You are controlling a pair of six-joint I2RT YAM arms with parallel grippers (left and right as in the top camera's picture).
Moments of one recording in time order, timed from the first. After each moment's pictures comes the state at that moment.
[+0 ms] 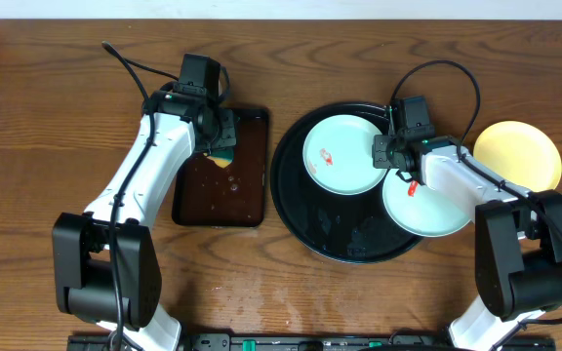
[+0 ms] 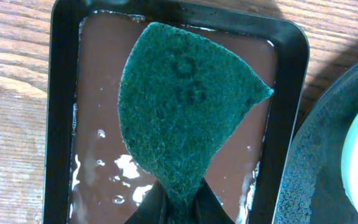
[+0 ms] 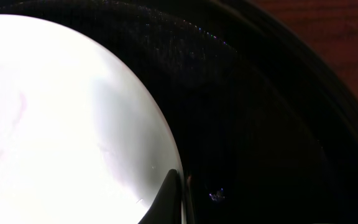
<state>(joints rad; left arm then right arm) -0.19 1.77 1.37 -0.82 0.02 -0.30 0.23 1.84 1.04 -0.28 0.06 0.24</state>
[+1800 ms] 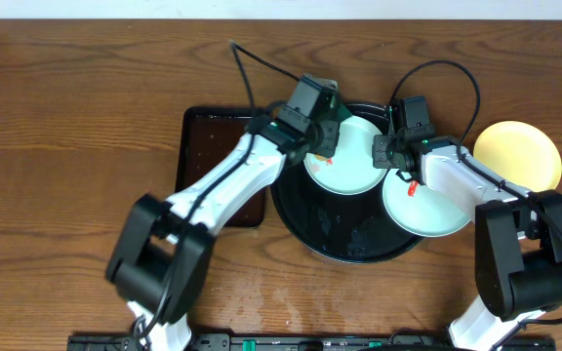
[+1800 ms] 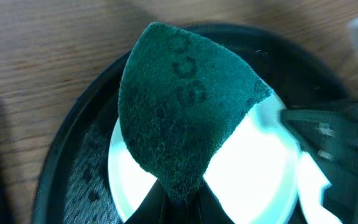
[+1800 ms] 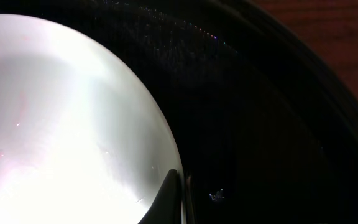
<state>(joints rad) -0.59 1.91 1.38 -0.39 0.07 -0.33 0.23 1.84 1.04 -0.28 0.06 0.23</state>
